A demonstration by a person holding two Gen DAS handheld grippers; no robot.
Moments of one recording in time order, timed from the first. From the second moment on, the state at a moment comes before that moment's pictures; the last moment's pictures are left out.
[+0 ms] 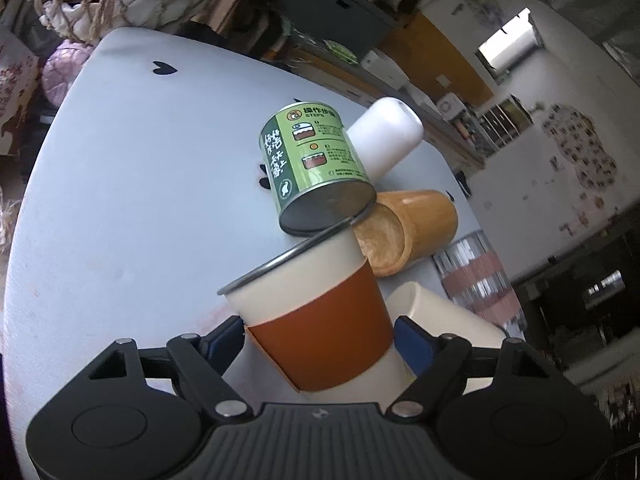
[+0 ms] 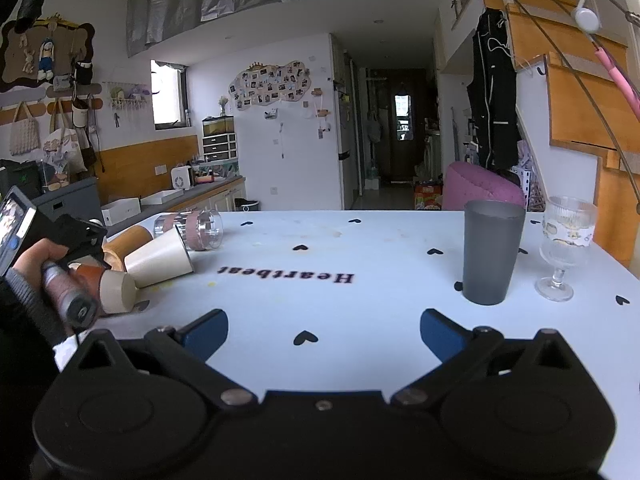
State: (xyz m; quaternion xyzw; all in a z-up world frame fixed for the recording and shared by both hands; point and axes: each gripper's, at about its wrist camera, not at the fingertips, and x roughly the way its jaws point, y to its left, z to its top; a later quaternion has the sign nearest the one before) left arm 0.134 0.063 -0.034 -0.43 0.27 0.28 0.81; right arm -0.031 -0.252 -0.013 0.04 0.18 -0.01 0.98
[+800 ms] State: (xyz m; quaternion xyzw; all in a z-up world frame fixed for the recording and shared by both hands) left arm 0.118 -0.034 -0.034 -0.21 0.44 -0.15 0.86; right arm -0.043 -0.266 -0.008 0.05 0.16 -0.04 0.99
